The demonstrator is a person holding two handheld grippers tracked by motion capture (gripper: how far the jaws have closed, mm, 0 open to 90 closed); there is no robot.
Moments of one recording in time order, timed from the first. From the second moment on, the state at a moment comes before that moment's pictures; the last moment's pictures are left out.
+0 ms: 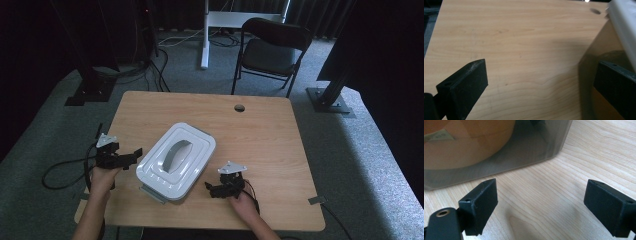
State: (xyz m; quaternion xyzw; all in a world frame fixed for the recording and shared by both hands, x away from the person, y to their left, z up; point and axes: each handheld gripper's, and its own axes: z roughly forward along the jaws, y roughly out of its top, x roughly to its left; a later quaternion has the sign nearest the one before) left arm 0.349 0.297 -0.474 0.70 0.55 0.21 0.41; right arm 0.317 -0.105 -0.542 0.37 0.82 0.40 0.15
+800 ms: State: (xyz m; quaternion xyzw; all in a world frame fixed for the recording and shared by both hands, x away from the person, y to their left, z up) left arm 0.361 0.285 -0.528 0.74 0.54 0.21 0.36; right arm 0.320 -0.106 -0.538 0.38 0.81 0.42 0.13
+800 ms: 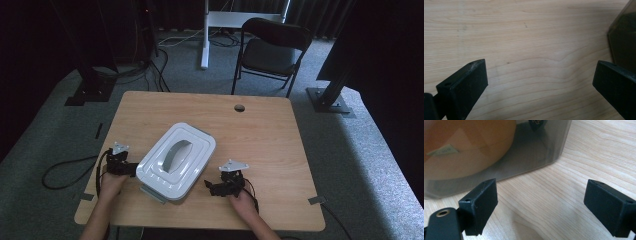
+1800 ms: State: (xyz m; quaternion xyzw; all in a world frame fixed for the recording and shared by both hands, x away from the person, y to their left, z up) left arm 0.355 0.221 -0.536 0.78 0.48 0.17 0.36; right arm 0.324 -0.125 -0.530 0.40 0.80 0.42 0.12
